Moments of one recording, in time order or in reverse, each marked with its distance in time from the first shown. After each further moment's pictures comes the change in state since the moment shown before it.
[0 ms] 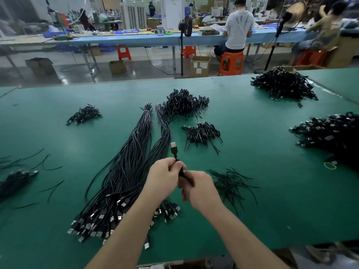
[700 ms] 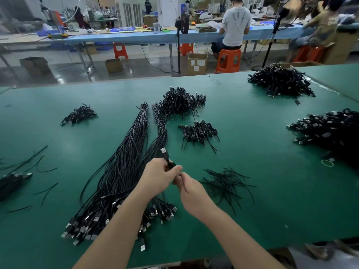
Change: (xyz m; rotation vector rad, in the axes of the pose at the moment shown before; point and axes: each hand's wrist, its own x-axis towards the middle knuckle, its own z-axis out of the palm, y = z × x) left_hand 0.028 -0.023 0.003 0.203 -0.074 0.037; right_hand 0.008 0.023 0.009 -0.141 -0.121 -0.009
